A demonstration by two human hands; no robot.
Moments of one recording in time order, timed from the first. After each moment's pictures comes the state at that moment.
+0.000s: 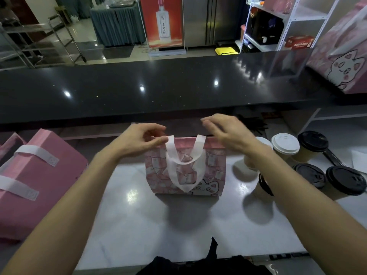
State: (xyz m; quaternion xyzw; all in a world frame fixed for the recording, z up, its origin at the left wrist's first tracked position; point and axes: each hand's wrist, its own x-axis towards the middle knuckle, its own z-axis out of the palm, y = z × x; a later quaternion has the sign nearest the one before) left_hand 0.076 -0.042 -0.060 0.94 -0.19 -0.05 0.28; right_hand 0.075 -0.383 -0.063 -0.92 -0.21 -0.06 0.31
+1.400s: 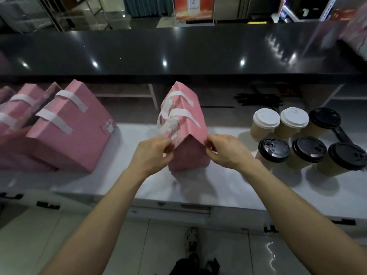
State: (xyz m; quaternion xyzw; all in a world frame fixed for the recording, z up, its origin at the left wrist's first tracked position) left_hand -0.105 -0.090 -0.142 0.98 -0.14 0.10 0.13; right_hand -0.050 -0.371 -0.145 -0.94 -0.29 0.01 0.20
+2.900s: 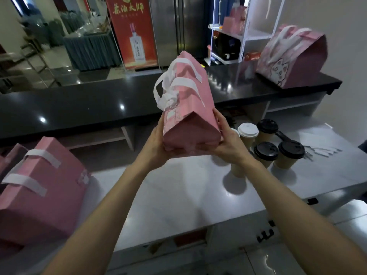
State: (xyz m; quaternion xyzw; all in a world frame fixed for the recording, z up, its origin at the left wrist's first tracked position) left_hand -0.020 -0.139 -0.049 0.84 -0.28 0.07 0.45; right_hand -0.064 -0.408 -0.062 -0.86 -0.08 -0.12 0.50
